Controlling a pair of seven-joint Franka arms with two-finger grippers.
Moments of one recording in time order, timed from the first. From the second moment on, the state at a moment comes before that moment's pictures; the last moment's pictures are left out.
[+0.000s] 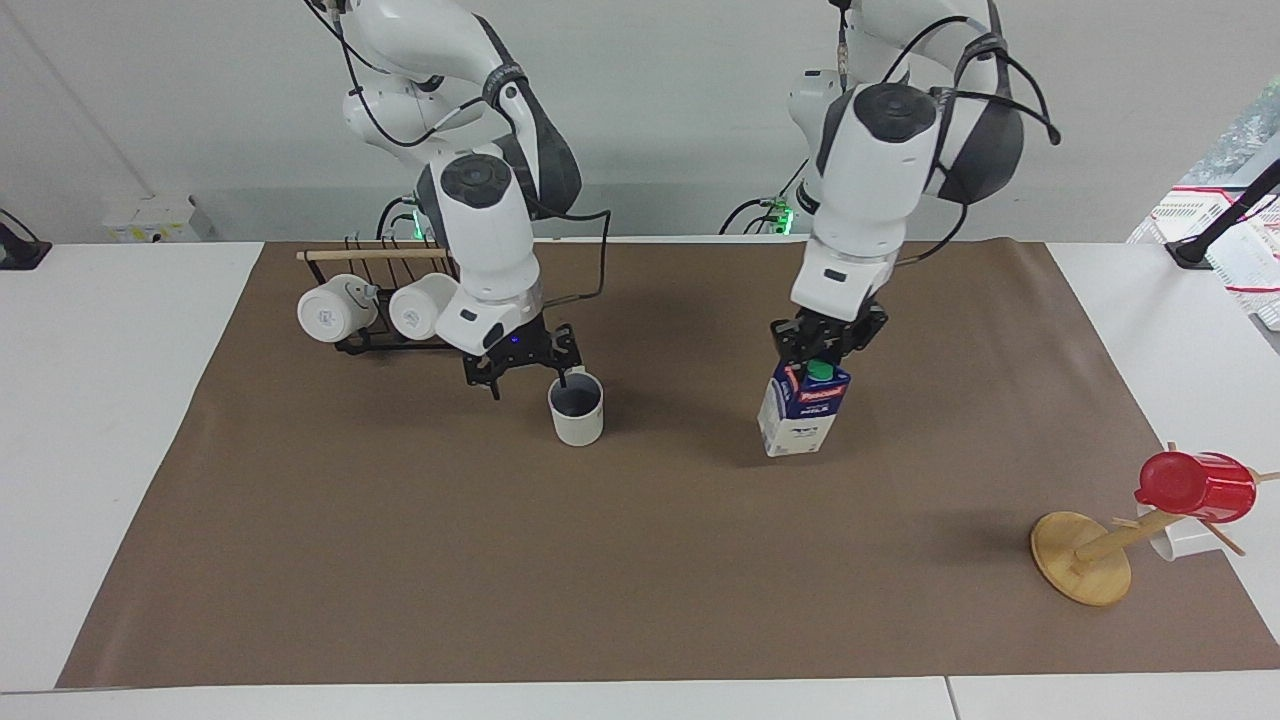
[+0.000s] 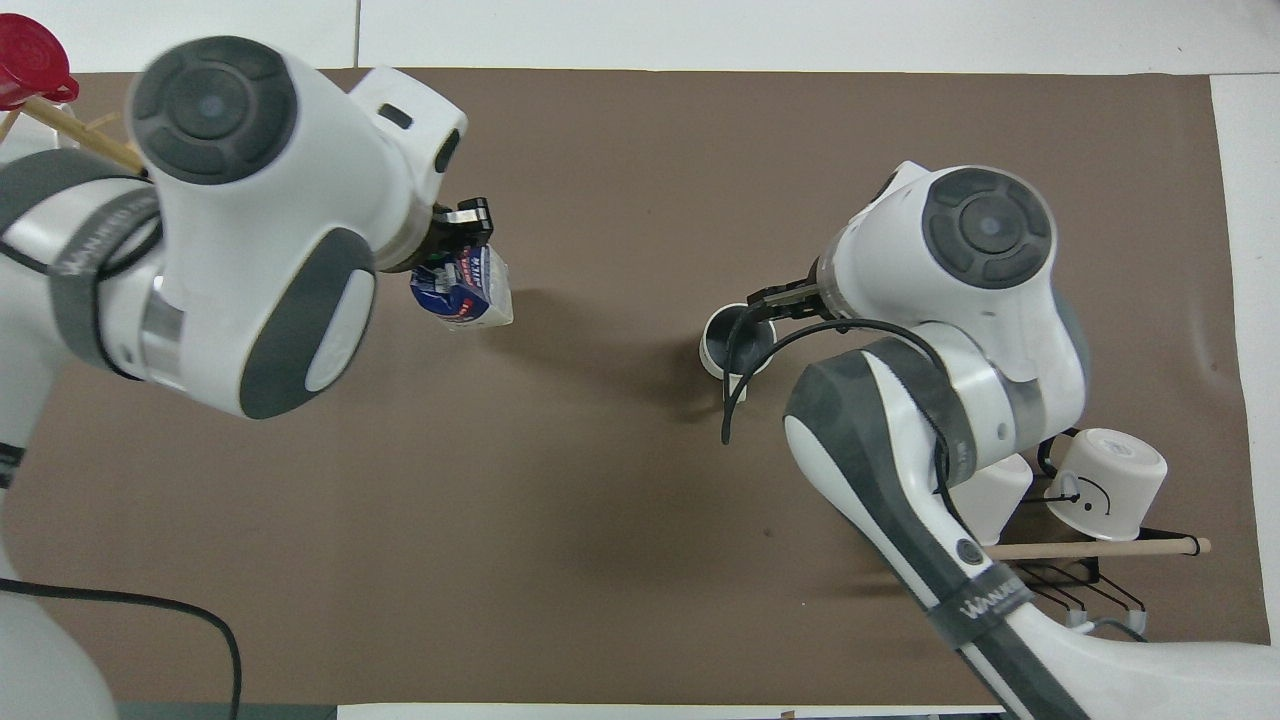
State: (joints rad) left arm -0.51 0.23 0.01 -1.56 0.08 1.89 -0.66; right arm 0.35 0.14 -0.01 -1.82 -0.01 2.05 0.22
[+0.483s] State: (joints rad) left arm -0.69 0.34 0.01 -1.51 0.08 1.99 -0.83; right arm 0.11 0.02 -0.02 -1.70 -0.03 1.76 0.21
